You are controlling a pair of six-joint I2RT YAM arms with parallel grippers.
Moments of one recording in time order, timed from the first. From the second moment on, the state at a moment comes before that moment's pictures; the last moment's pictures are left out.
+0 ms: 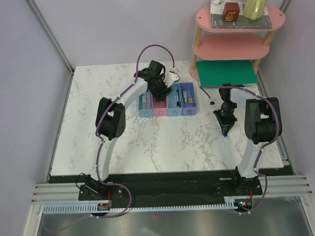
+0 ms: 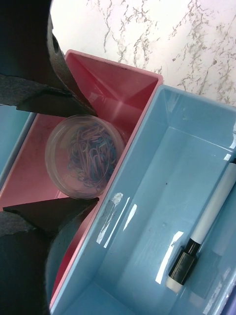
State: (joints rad) left arm -0.51 2.35 2.08 -0.72 0.20 0.60; right arm 0.04 1.93 1.26 -1.01 -0.04 -0.23
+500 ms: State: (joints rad) left arm -0.51 2.28 2.01 -0.72 0.20 0.60; right arm 0.06 1.82 1.27 -0.96 -0.06 -0.26
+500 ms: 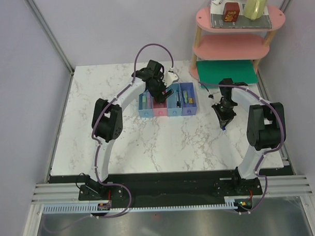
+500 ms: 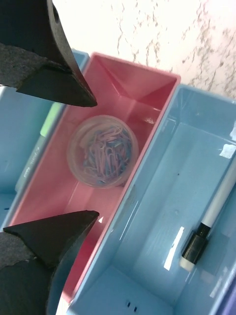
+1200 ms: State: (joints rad) left arm -0.51 1.69 1.70 -0.73 0.22 0.57; right arm 0.24 1.82 1.69 -1.07 -0.27 -0.25
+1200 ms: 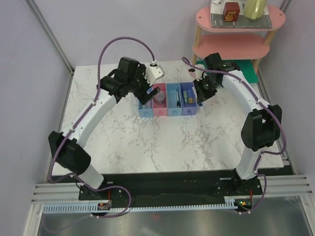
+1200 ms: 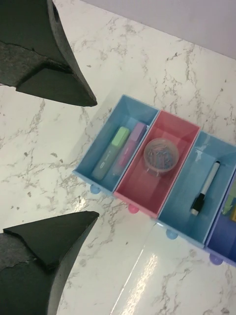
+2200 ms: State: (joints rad) left arm -0.51 1.12 1.20 -0.92 0.11 0.63; right arm 0.36 2.21 1.88 -0.74 -0.60 -0.11
